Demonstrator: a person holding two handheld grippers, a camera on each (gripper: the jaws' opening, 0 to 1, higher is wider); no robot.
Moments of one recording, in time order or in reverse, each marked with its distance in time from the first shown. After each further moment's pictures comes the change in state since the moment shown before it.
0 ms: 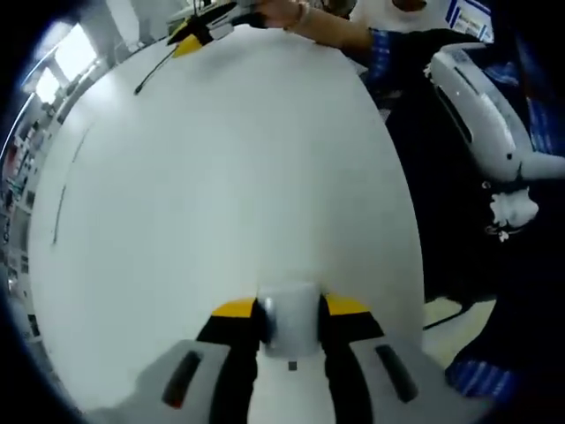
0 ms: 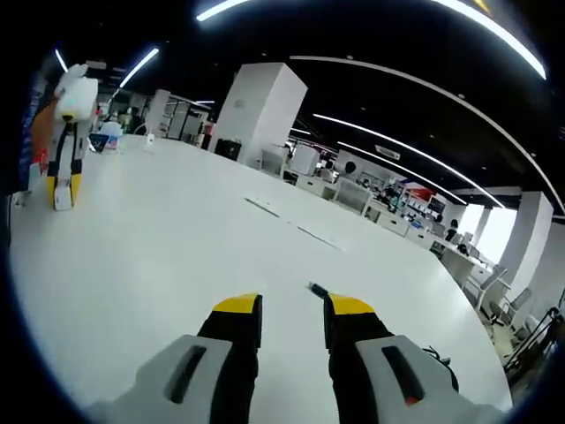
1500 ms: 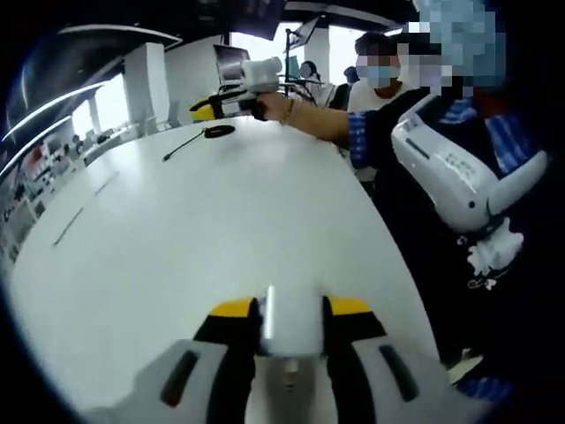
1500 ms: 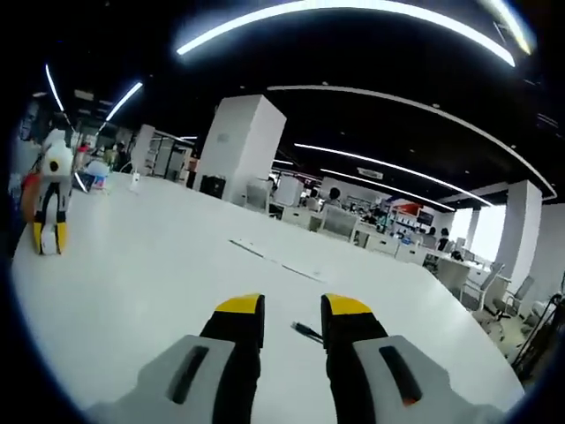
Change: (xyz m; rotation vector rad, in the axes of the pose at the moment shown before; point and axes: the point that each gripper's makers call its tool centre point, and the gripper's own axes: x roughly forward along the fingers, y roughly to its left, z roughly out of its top) left arm -0.002 -0.005 0.016 -0.022 -0.595 0.022; right arm -0.001 -0.034 0.044 0.090 -0.167 -0.058
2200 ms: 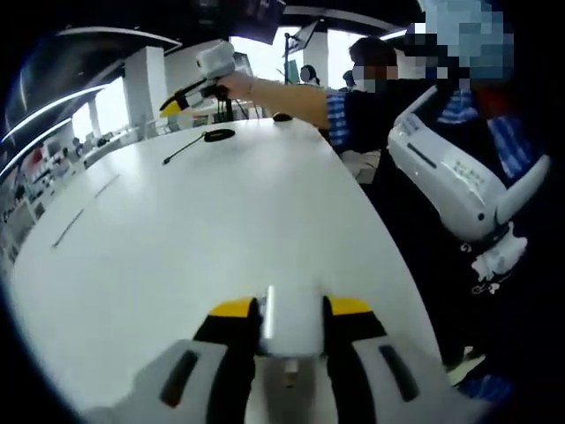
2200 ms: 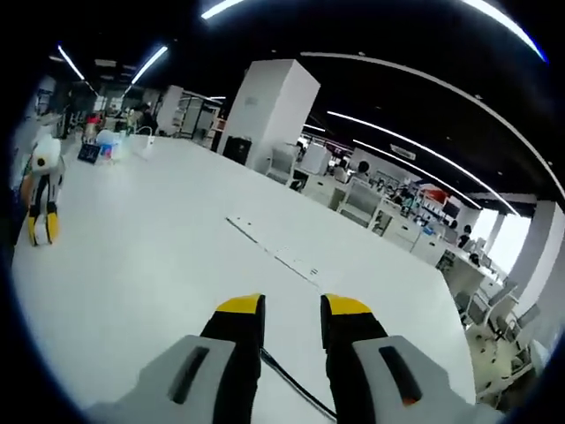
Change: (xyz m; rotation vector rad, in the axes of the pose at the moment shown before) left arm 0.004 0.000 0.002 0.003 -0.018 -0.001; right arm 0.070 -0.031 0.011 -0.150 0.234 0.177
